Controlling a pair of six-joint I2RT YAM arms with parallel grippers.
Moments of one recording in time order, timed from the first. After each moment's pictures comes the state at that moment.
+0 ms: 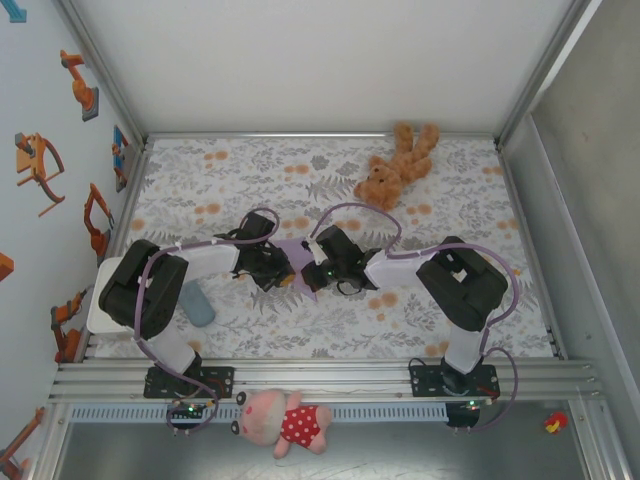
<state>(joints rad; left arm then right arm) -0.57 1.68 0.81 -0.31 0.42 -1.13 0.85 1.82 0.90 0.08 -0.27 0.35</state>
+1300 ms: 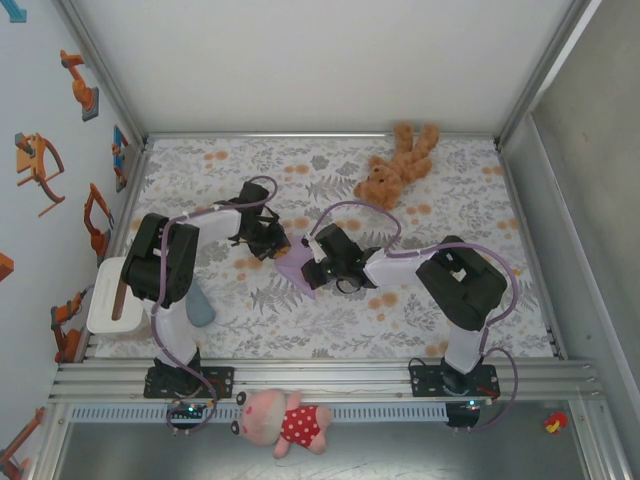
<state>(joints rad) -0.44 1.91 1.14 -0.49 0.42 -0.88 0.84 1.83 0.91 0.08 -0.24 0.35</state>
